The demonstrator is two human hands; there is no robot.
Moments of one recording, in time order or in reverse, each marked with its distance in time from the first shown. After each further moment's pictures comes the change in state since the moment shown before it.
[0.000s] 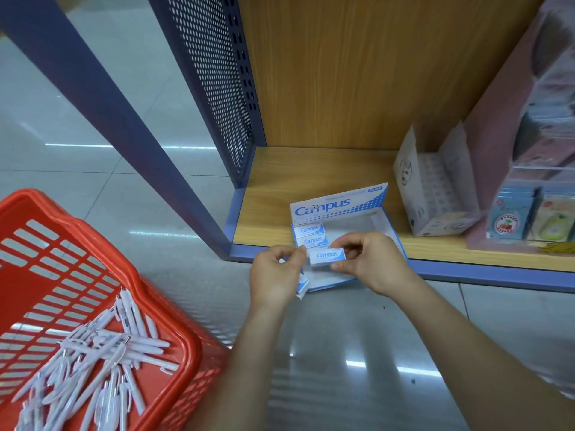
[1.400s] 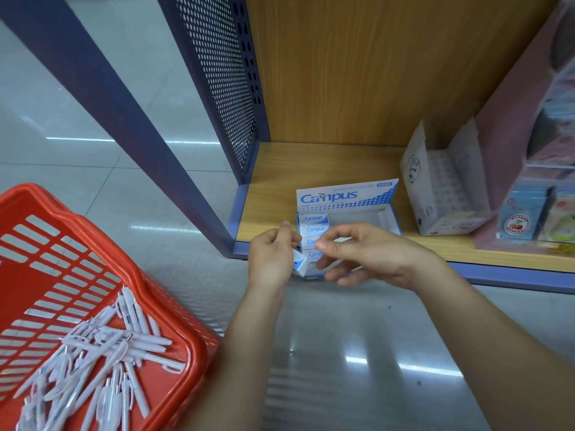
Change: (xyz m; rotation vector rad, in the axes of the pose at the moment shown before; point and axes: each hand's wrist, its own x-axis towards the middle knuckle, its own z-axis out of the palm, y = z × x) left_hand 0.011 0.023 -0.008 -0.079 0.023 -0.045; right_hand -0.004 -0.040 -0.015 0.457 -0.445 0.220
